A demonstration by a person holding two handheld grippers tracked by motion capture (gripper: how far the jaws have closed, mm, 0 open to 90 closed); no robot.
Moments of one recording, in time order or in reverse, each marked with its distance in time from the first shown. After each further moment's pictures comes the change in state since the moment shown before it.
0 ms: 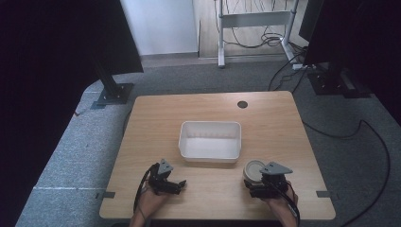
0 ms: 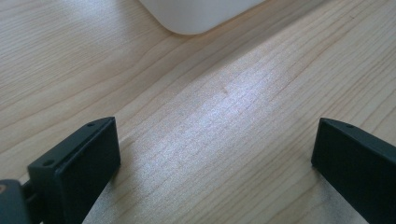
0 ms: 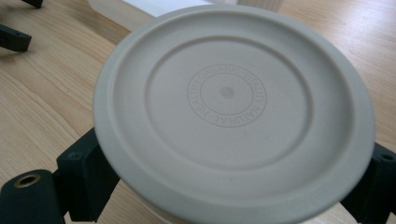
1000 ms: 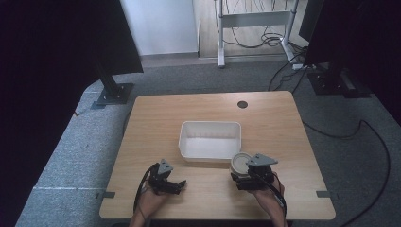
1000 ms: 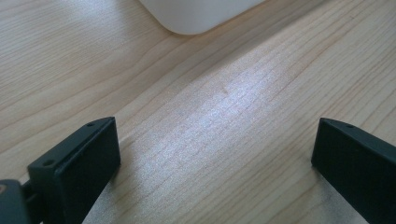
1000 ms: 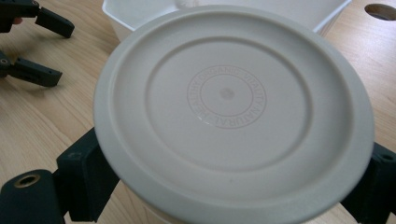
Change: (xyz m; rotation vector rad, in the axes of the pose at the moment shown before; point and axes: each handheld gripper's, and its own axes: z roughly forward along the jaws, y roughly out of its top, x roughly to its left) left arm 0.000 0.000 0.000 0.000 0.000 0.000; right arm 0.020 0.037 0.019 -0.023 0.049 -0.027
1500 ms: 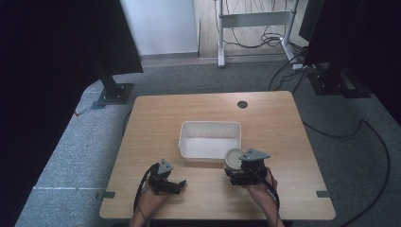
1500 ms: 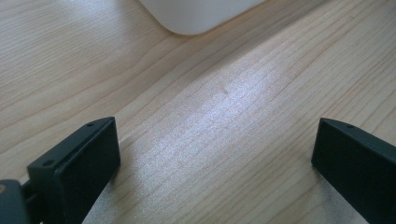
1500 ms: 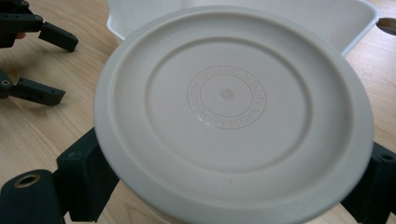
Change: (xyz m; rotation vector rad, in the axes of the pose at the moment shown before) left arm 0.000 0.000 0.000 0.000 -0.001 0.001; right arm 0.006 0.017 0.014 -0.005 0.007 -0.009
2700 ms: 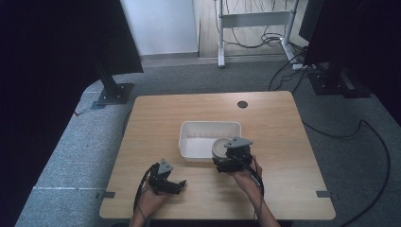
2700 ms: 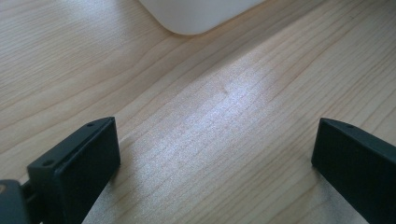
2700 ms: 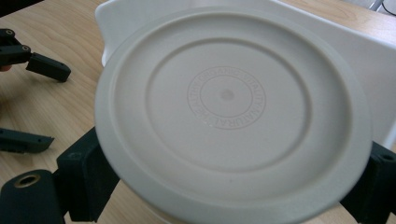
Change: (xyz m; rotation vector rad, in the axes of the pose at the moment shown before) left arm 0.000 0.000 0.000 0.001 0.000 0.001; right arm 0.008 0.040 0.040 0.010 0.001 -0.008
